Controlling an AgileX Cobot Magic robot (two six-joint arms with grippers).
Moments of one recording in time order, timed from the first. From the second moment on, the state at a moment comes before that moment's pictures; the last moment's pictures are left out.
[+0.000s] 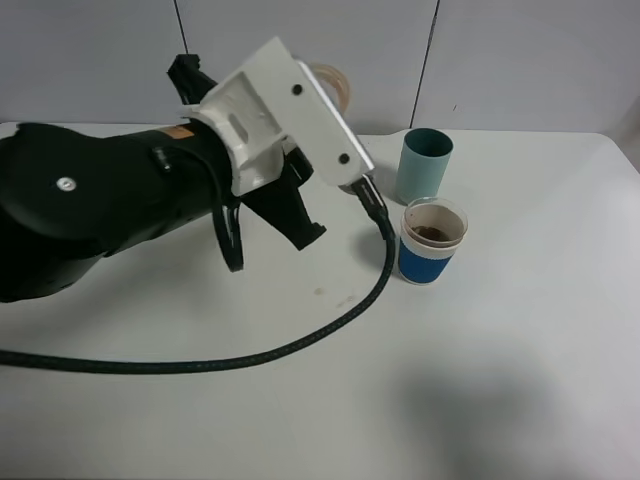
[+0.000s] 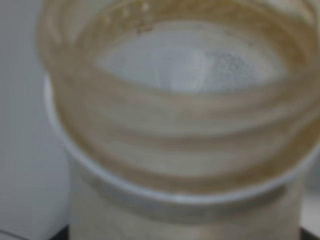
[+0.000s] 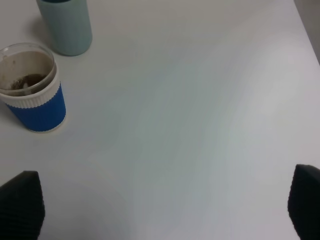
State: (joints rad) left arm -1.03 1.53 -0.75 -1.13 -0.66 1.53; right arm -0.05 0.00 -0.51 0.06 1.07 -0.14
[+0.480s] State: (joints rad) left arm -0.84 1.32 -0.49 -0.57 -0.59 0.41; right arm -0.05 0.00 -0.51 0.06 1.07 -0.14
